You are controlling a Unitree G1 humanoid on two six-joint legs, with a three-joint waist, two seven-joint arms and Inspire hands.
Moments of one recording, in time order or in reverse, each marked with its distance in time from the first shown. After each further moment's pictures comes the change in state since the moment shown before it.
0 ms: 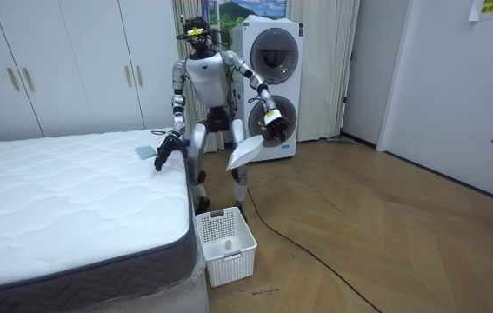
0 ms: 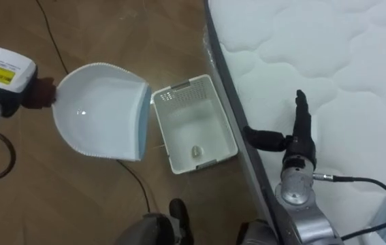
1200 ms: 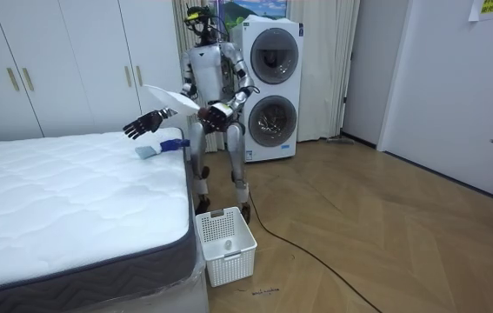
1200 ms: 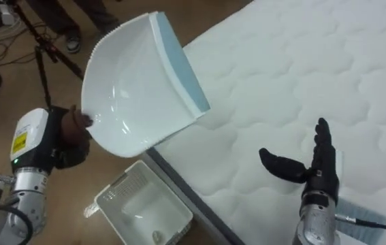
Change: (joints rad) left arm 0.451 -0.349 0.197 -0.343 -0.534 -0.172 0.024; right arm 0.225 0.068 -0.148 -0.074 -0.006 -0.086 0.089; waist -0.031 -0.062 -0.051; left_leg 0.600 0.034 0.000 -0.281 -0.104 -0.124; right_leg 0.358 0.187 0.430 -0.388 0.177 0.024
